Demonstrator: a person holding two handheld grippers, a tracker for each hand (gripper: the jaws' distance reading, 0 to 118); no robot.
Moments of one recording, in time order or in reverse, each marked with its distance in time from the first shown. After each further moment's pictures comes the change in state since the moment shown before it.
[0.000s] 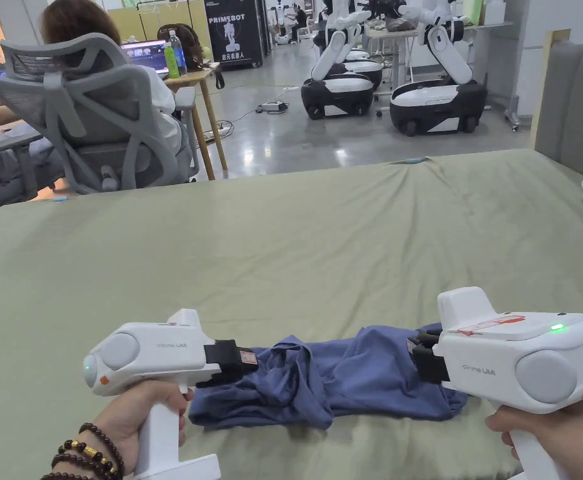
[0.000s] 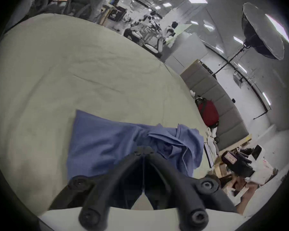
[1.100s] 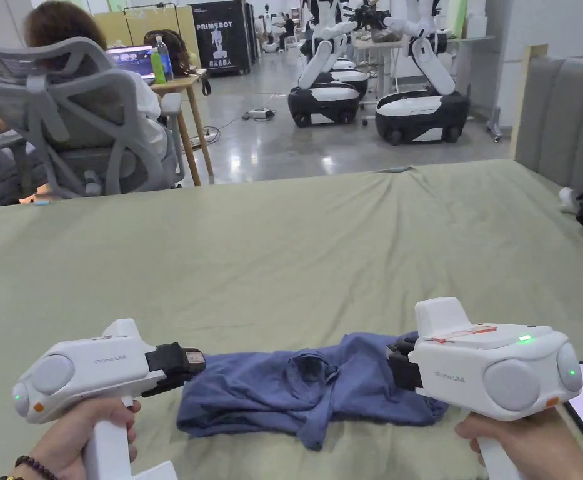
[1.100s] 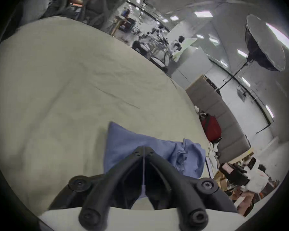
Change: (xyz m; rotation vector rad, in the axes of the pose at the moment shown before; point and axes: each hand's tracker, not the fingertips) left arm -0.003 -0.031 0.066 0.205 0.042 0.037; right arm -0.006 -0.004 -0.006 0.011 -0.002 -0.039
